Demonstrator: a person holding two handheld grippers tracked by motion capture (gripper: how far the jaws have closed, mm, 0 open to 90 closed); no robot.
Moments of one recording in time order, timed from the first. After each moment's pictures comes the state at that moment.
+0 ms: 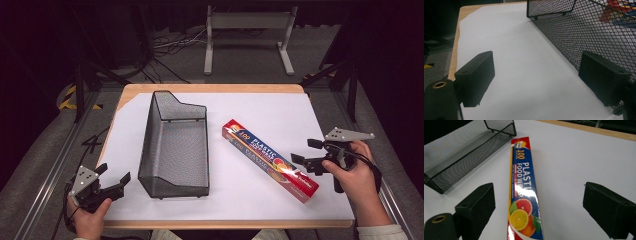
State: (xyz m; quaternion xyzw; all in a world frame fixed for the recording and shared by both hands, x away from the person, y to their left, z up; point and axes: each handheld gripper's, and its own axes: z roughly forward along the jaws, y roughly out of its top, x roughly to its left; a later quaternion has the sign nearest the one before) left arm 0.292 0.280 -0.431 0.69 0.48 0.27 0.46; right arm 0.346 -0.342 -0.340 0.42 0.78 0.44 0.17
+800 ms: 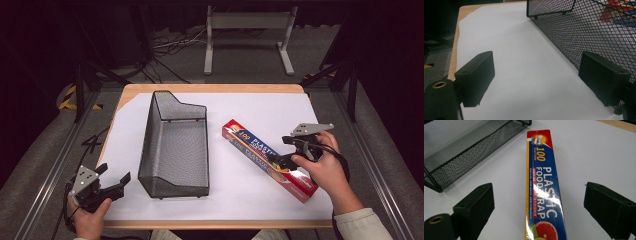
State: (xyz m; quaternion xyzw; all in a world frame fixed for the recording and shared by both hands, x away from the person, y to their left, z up) left arm 0.292 0.281 -0.432 0.69 0.48 0.27 0.46; right arm 0.375 -0.282 -0.352 0.38 0.82 0.39 0.15
